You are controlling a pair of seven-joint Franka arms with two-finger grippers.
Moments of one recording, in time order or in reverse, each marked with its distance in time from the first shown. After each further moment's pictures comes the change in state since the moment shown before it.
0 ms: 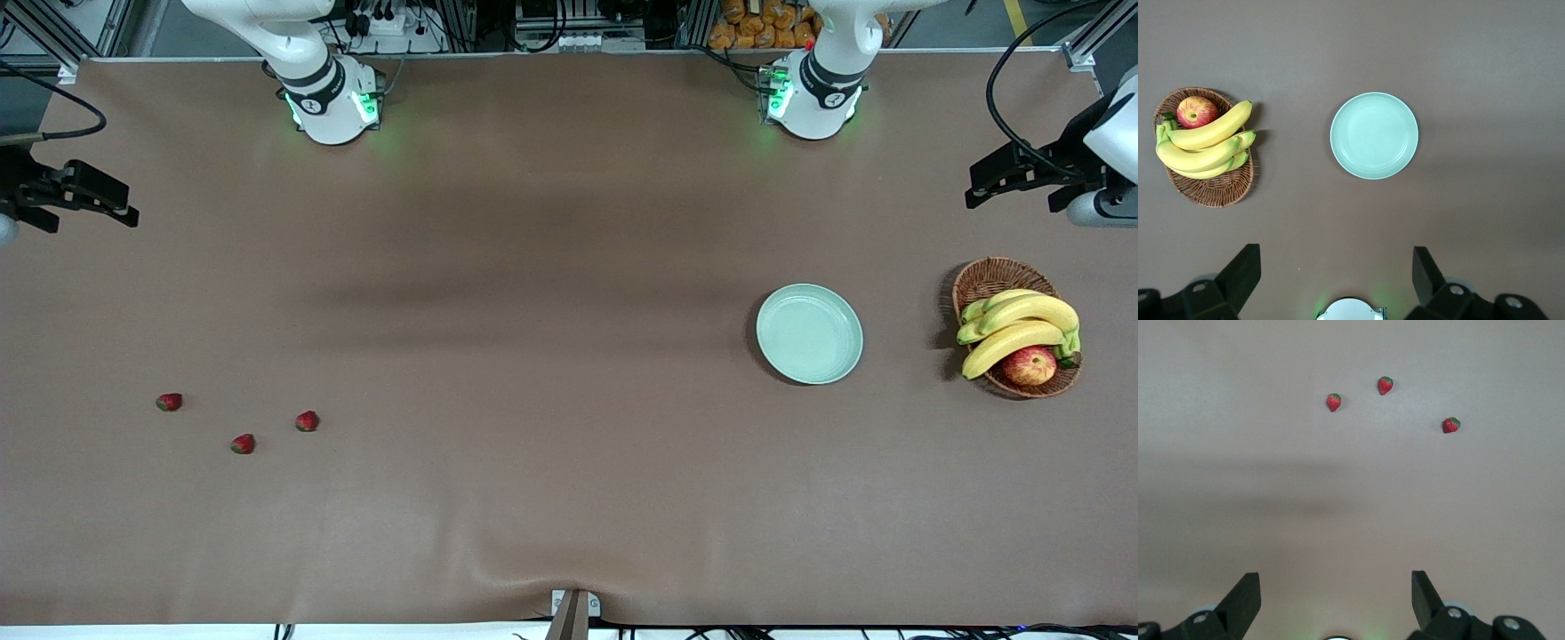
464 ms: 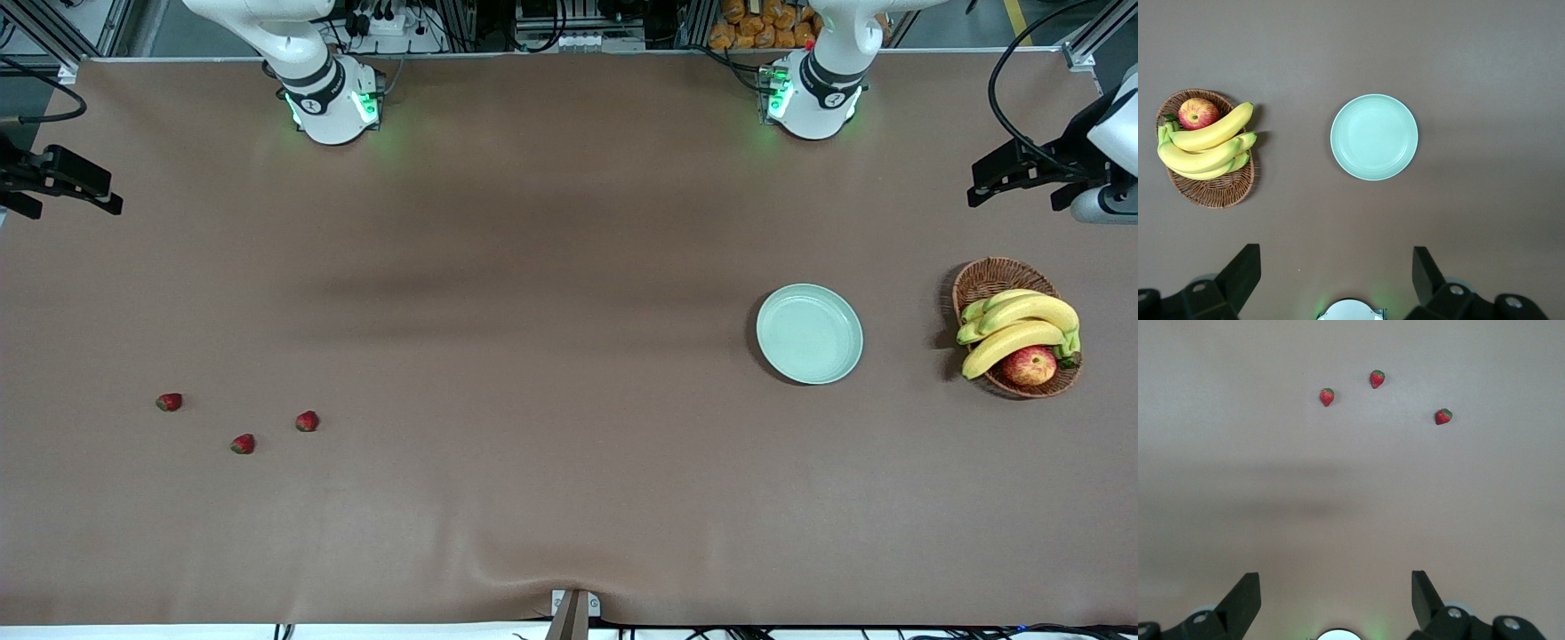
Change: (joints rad) left arm 0.000 -0.004 0.000 0.003 0.000 0.001 0.000; right arm -0.026 -0.022 0.000 0.005 0.000 -0.031 0.000
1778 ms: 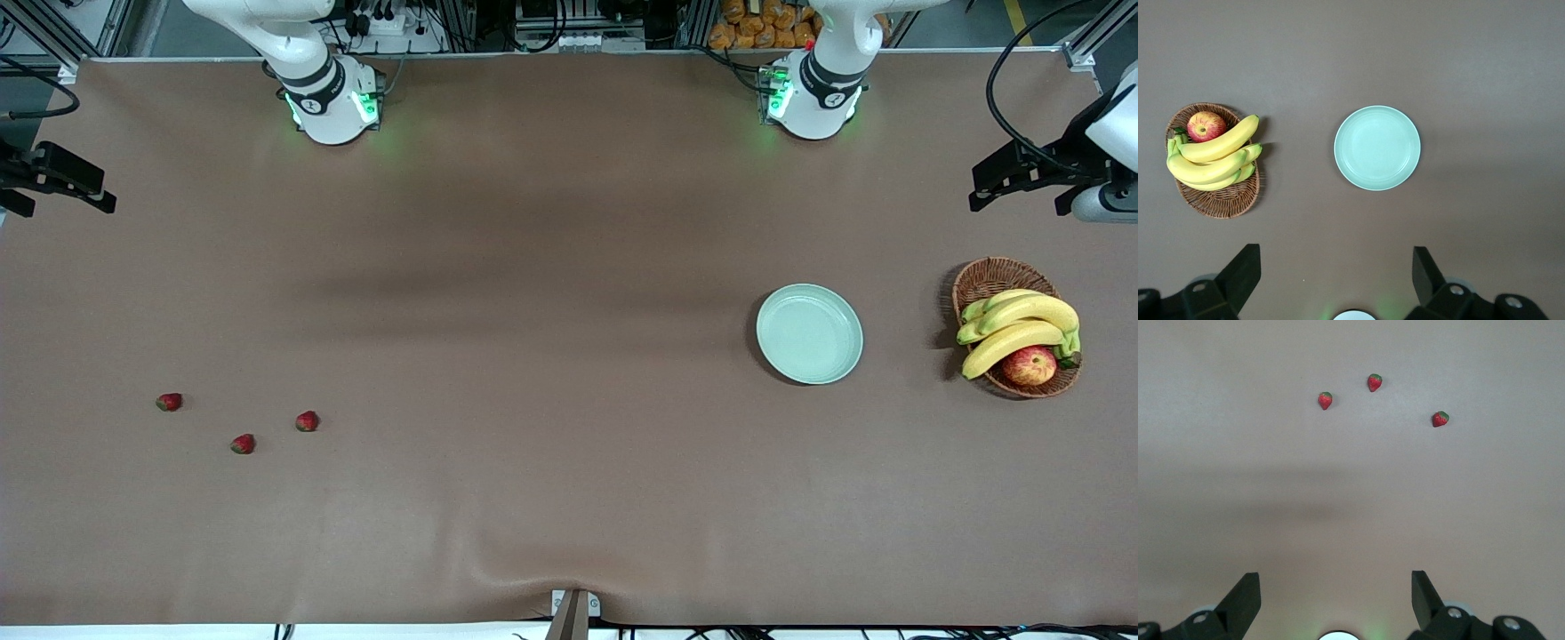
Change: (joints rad) left arm -0.016 0.000 0.007 0.005 0.018 0.030 0.000; right arm -0.011 -0.005 0.002 0.008 0.000 -0.002 0.000
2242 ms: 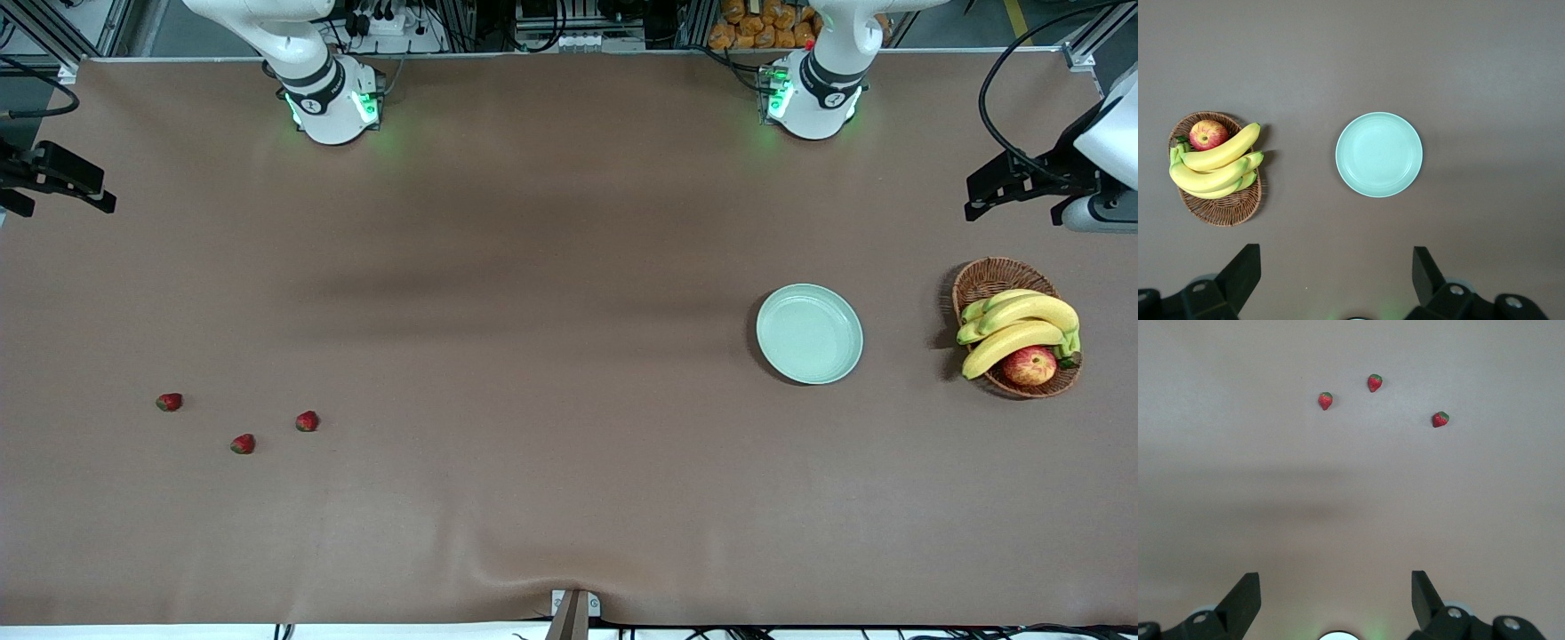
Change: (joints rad) left arm -0.005 0.002 -0.010 -0.007 0.014 0.025 0.000; right arm 0.000 0.000 0.001 0.000 0.000 0.000 0.000
